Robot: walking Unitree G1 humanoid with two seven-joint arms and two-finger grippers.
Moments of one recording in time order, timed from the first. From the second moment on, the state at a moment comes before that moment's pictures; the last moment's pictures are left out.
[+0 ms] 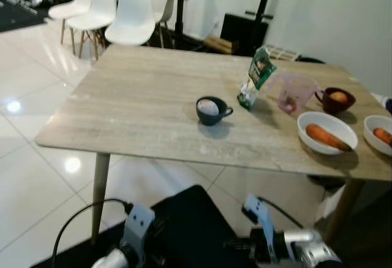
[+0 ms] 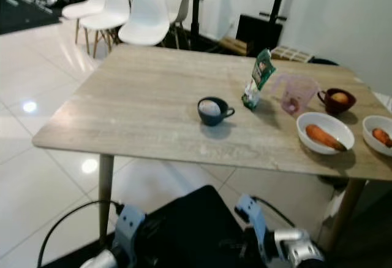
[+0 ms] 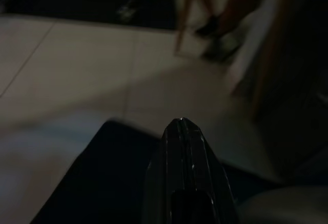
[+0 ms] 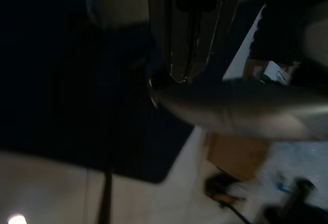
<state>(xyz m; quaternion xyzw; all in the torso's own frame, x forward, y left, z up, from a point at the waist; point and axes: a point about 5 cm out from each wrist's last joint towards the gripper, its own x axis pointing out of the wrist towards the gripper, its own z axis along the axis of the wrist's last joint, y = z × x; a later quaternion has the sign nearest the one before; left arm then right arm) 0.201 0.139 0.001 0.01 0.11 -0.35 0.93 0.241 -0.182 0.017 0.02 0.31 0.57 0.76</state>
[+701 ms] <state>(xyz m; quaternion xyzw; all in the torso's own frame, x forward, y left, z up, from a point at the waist) 0.256 0.116 0.127 0.02 -0.08 -0.40 0.91 0.324 -0.144 0.204 0.07 -0.03 0.55 0.83</state>
